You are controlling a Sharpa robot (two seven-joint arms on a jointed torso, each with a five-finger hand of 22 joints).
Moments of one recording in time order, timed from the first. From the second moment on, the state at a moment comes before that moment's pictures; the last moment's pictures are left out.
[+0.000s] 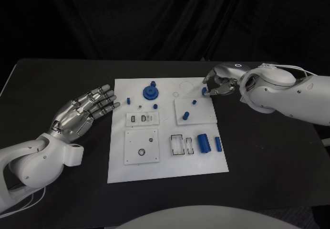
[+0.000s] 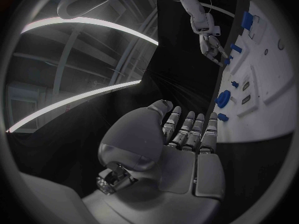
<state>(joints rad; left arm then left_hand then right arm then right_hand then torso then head) 1.21 -1.10 -0.21 1.70 0.04 0.07 0.68 1.35 0.21 0.14 0.09 0.62 0.51 0.11 0.09 0.06 0.24 0.24 0.36 0.06 0.24 0.22 0.19 0.06 0.15 0.24 0.29 0.16 0.07 1.46 -1.00 -0.25 1.51 -1.51 -0.29 -0.16 1.31 -0.10 0.16 0.16 0.12 0.83 0.11 0.08 0.13 1.46 0.01 1.54 1.31 1.47 -0.05 1.47 1.31 0.06 1.44 0.06 1.35 1.31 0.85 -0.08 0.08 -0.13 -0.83</state>
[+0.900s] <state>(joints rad) 1.21 -1.09 -0.21 1.70 0.04 0.08 0.68 1.35 0.21 0.14 0.09 0.62 0.51 0.11 0.09 0.06 0.24 0.24 0.36 0.06 0.25 0.22 0.19 0.06 0.15 0.24 0.29 0.16 0.07 1.45 -0.97 -0.25 1.50 -1.52 -0.29 -0.18 1.36 -0.09 0.17 0.13 0.20 0.88 0.11 0.09 0.16 1.46 0.01 1.53 1.31 1.47 -0.05 1.45 1.31 0.06 1.44 0.06 1.34 1.31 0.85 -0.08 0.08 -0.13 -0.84</state>
